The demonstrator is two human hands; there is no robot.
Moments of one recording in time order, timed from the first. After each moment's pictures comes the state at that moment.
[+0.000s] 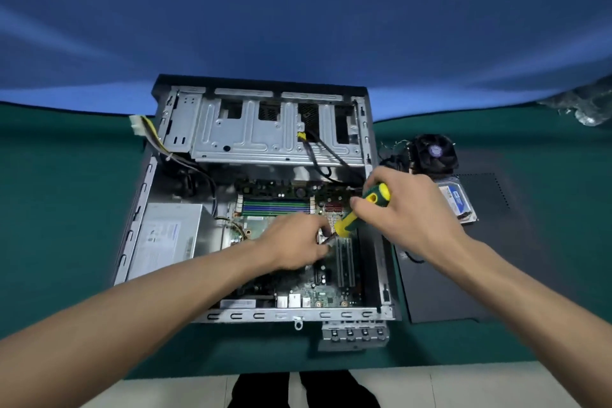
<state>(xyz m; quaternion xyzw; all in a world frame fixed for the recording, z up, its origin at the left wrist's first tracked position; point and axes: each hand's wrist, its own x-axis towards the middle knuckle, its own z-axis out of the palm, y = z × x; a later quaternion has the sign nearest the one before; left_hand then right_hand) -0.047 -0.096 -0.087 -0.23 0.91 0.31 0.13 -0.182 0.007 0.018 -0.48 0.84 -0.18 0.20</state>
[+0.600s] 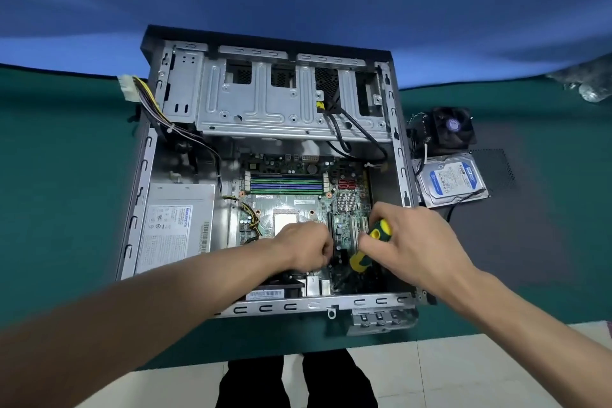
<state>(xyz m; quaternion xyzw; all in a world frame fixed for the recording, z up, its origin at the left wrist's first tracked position) -0.027 -0.090 -0.142 -0.19 0.85 0.41 0.26 -0.138 0.022 -0.024 -0.50 0.84 -0.02 0.21</state>
